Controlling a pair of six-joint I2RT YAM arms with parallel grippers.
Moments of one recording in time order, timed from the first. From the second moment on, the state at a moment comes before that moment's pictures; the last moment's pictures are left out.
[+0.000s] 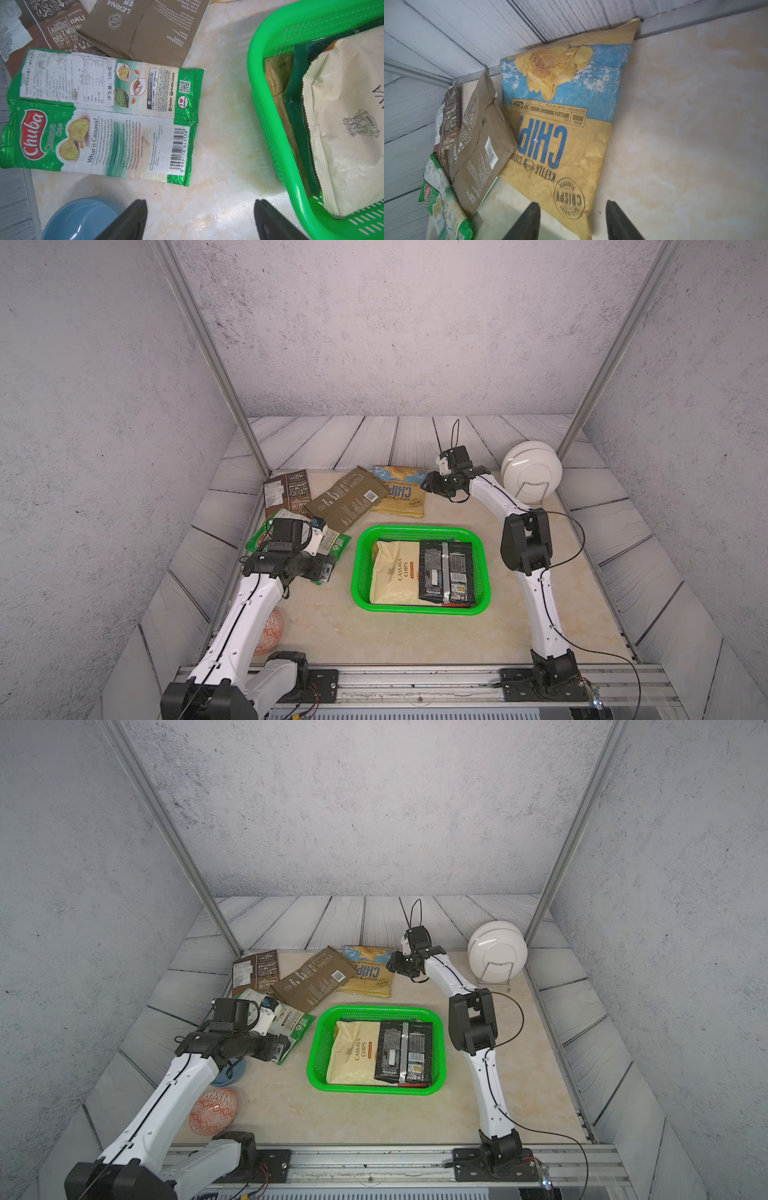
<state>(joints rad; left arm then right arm) -0.09 1.06 0.85 -0.79 0.16 0.23 0.34 2.49 2.27 -0.62 -0.36 0.45</state>
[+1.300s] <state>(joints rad) -0.09 1.06 0.85 -0.79 0.17 0.23 0.34 2.73 2.42 -0.44 -0.45 0.71</state>
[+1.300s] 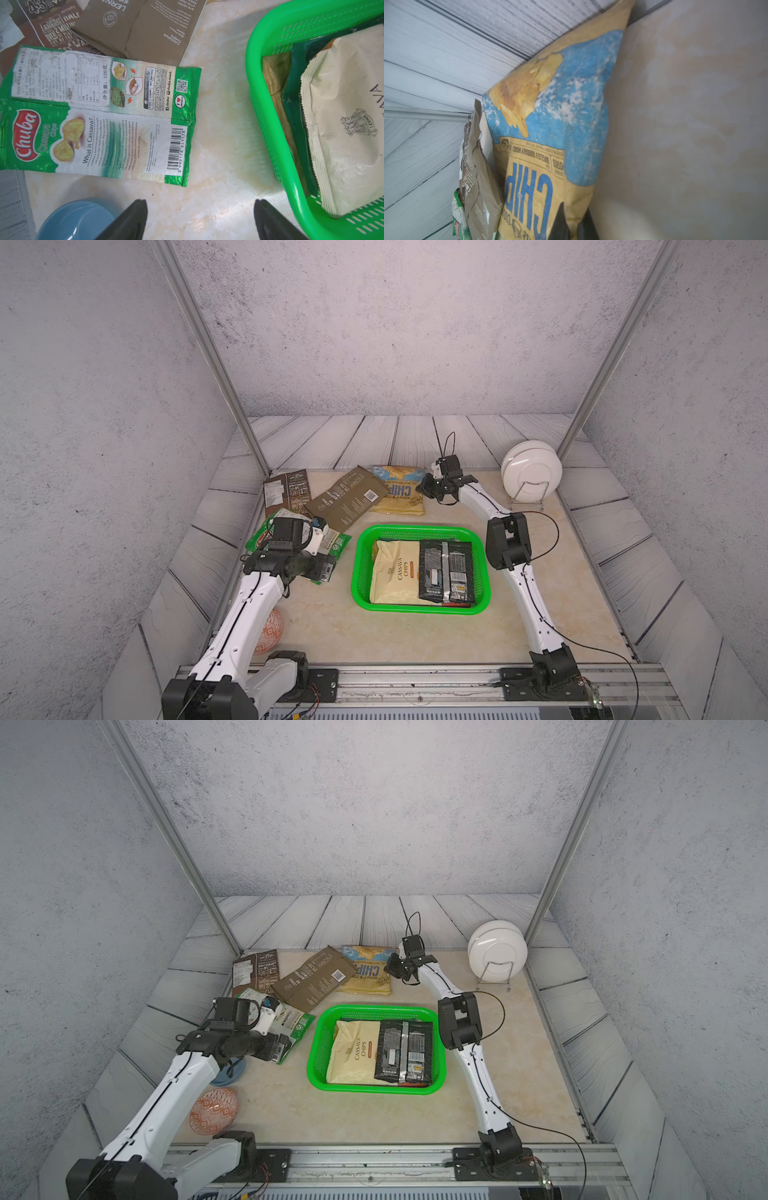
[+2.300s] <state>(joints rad) -0.09 1.00 0.85 -0.79 0.18 0.23 0.29 1.87 1.69 -0.18 -0.34 0.82</state>
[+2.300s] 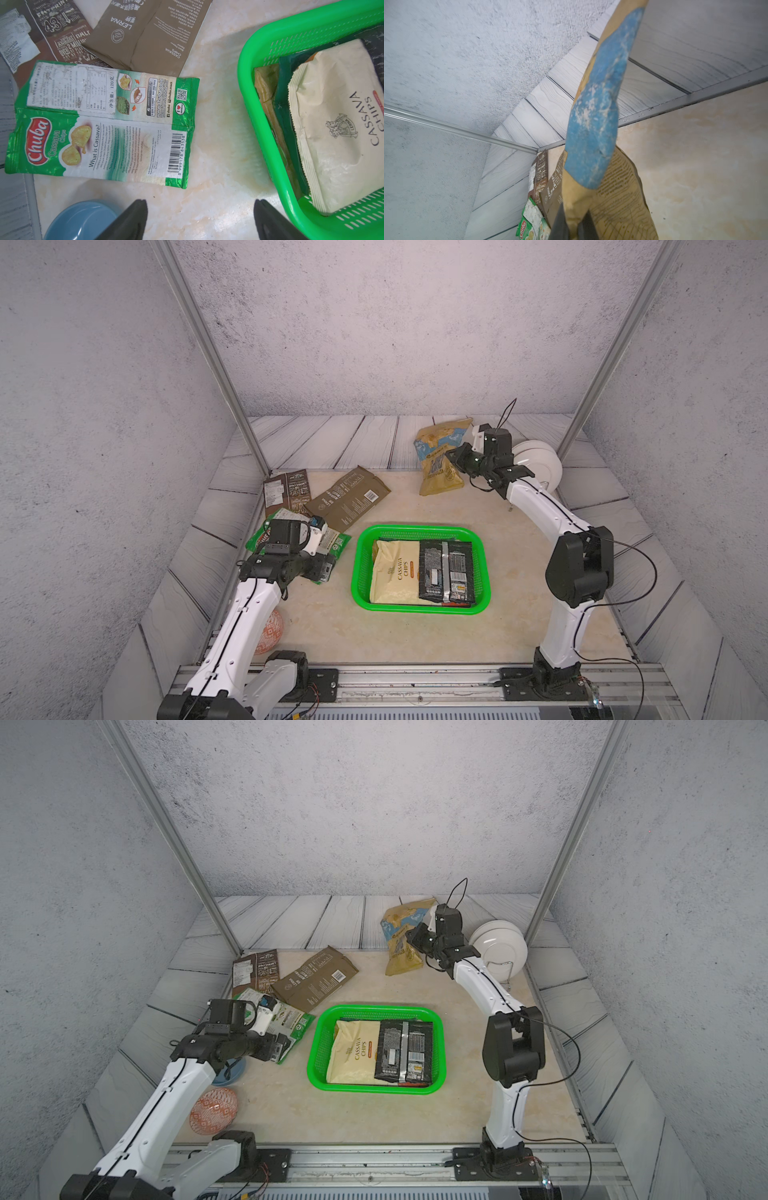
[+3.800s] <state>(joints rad) -0.09 0.94 0.91 -0.87 0.35 0.25 0.45 1.30 1.54 -1.28 -0.63 -0.14</state>
